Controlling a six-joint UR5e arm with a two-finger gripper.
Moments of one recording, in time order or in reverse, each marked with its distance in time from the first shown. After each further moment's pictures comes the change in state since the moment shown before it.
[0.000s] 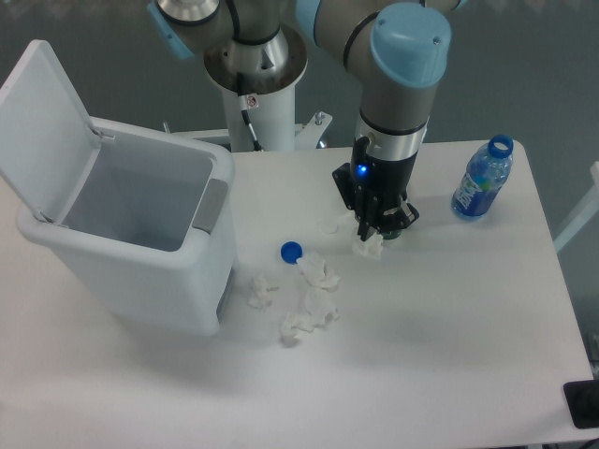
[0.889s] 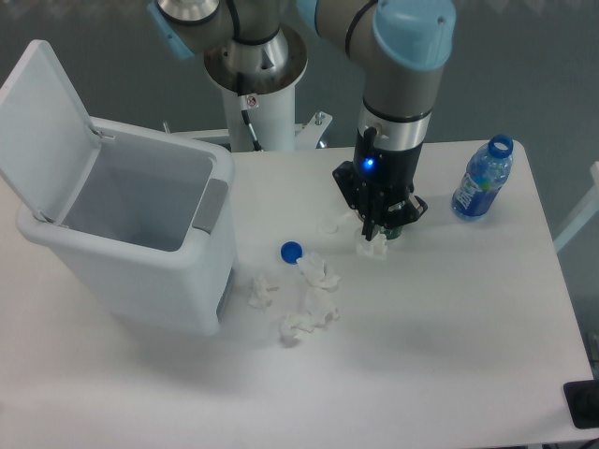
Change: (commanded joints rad) arm -0.003 0.046 0.046 0.003 -0.060 -0.282
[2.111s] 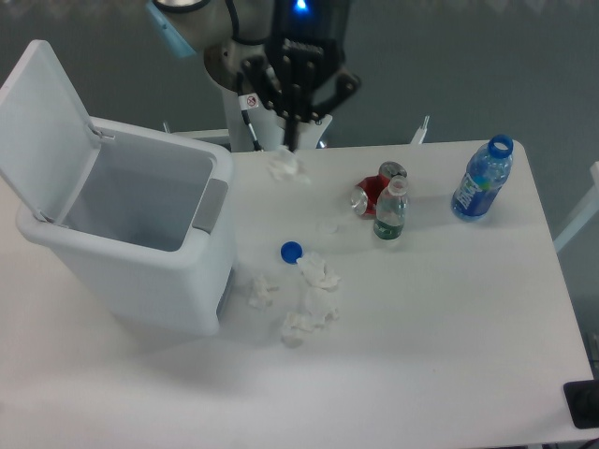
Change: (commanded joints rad) arm -0.080 0.285 -0.095 0.003 -0.267 -0.287
